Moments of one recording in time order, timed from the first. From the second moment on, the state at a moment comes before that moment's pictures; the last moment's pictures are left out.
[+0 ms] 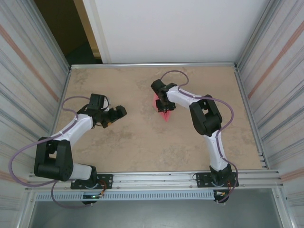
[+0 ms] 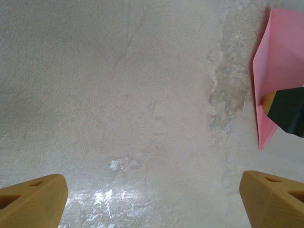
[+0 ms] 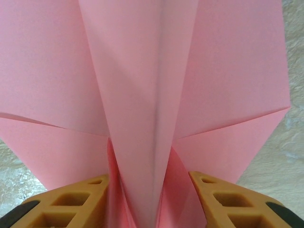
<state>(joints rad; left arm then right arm) -0.18 1.38 0.80 -0.43 0.35 -0.60 0.60 2.23 1.72 -0.85 0.18 0.44</state>
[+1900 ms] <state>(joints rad) -0.18 1.20 0.86 -0.45 0.12 -0.58 0.47 1.72 1.46 -0.67 0.20 0.53</state>
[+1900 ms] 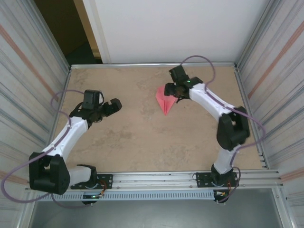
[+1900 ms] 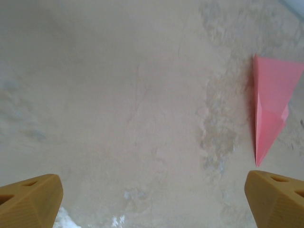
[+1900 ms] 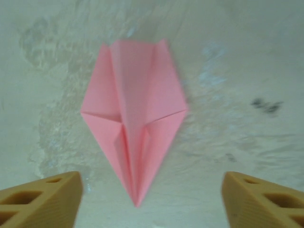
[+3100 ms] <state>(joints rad) -0.01 1.45 0.32 0.71 -0.07 -0.01 -0.01 1.34 0.34 0.55 0.21 0.17</state>
